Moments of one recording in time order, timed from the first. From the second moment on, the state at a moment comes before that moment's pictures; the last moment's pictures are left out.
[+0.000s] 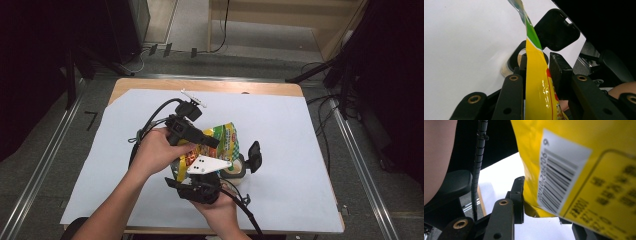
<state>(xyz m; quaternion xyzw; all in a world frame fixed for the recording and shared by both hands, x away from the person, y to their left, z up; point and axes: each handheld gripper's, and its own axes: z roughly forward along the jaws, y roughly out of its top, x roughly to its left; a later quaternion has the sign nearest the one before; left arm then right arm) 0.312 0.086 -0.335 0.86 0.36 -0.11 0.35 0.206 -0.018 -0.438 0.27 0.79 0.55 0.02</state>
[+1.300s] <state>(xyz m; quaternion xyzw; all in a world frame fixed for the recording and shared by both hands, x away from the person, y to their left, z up) 0.309 0.084 -0.334 0.86 0.36 -0.10 0.35 0.206 -0.019 -0.441 0.28 0.78 0.56 0.01</state>
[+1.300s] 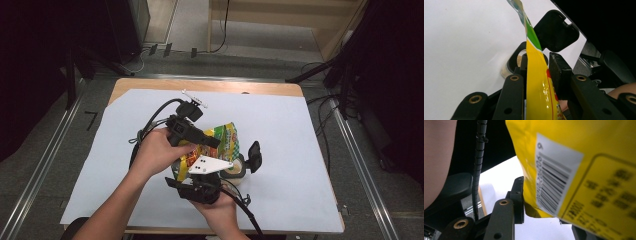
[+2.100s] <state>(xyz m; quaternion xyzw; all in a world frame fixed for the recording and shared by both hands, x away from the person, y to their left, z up) 0.311 0.086 -0.333 0.86 0.36 -0.11 0.35 0.206 -0.018 -0.437 0.28 0.79 0.55 0.01</state>
